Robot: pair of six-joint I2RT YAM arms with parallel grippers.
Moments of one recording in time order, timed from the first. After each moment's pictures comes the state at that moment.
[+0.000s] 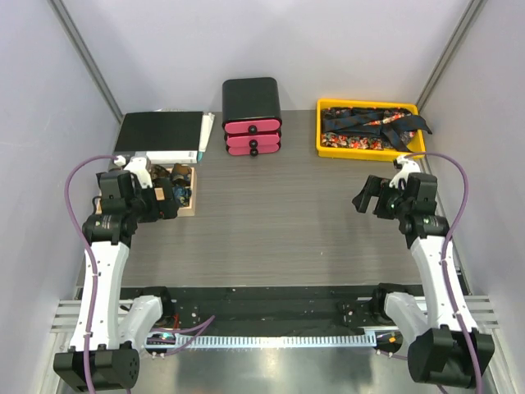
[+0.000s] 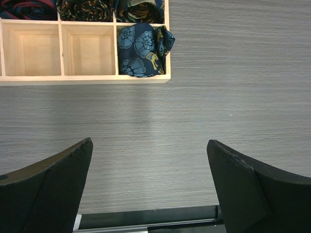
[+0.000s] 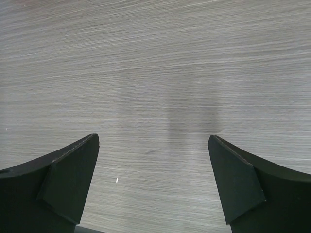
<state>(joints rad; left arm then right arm) 0.07 0.87 0.97 -0.84 0.14 -0.07 -0.13 0.86 0.72 -0.51 -0.30 0.17</state>
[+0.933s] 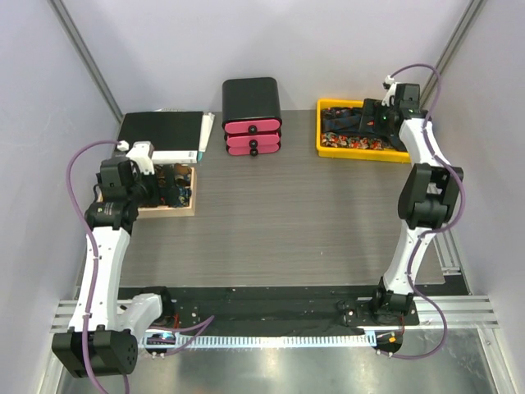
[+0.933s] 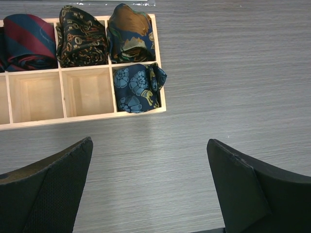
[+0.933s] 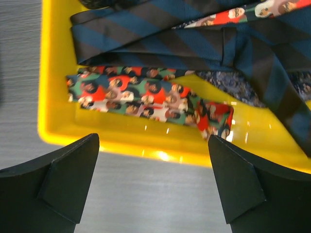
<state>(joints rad) 0.07 0.97 1.02 -0.70 0.19 -0.02 -0.13 2.06 1.85 -0.52 -0.21 0.04</state>
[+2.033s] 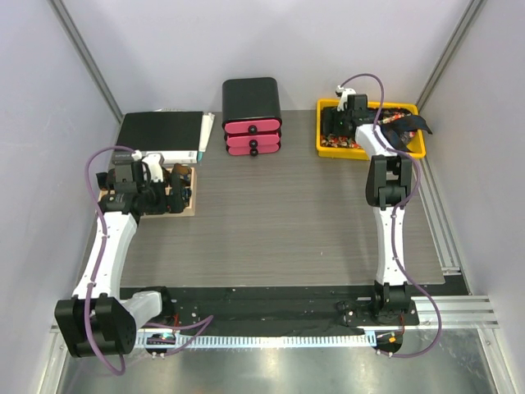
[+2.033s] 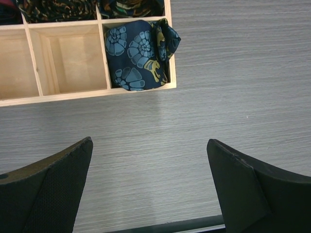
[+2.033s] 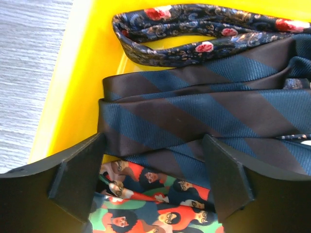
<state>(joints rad) 0.07 1.10 0.94 -0.70 0.18 0.00 0.05 2.57 2.22 -0.28 -0.16 -0.03</state>
